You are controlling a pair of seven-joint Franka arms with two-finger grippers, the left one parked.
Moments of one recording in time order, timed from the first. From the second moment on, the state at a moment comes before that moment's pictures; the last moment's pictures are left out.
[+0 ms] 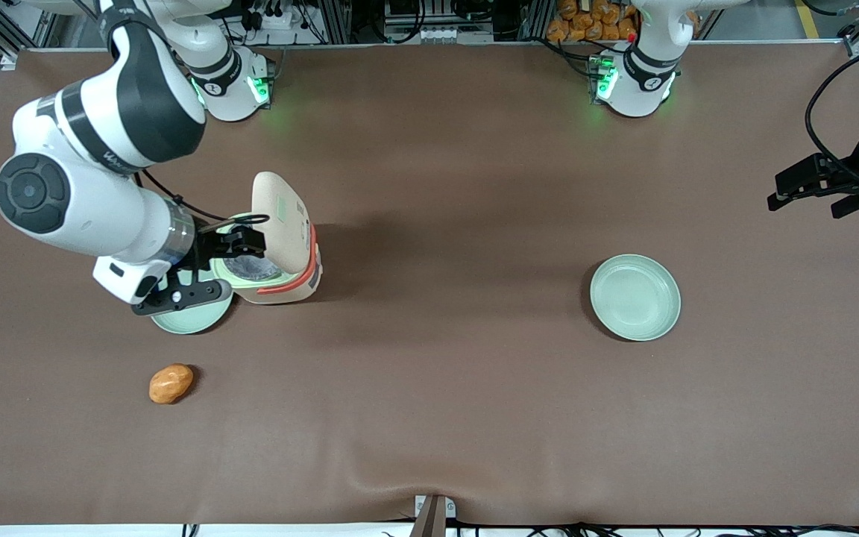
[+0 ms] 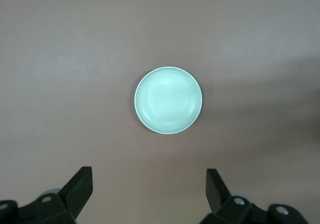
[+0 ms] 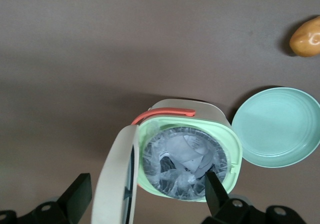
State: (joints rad) arm 0.17 0.34 0.16 -1.40 0.10 1.60 0.13
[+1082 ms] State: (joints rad) arm 0.05 0.09 0.04 -1.31 0.08 1.30 0.14
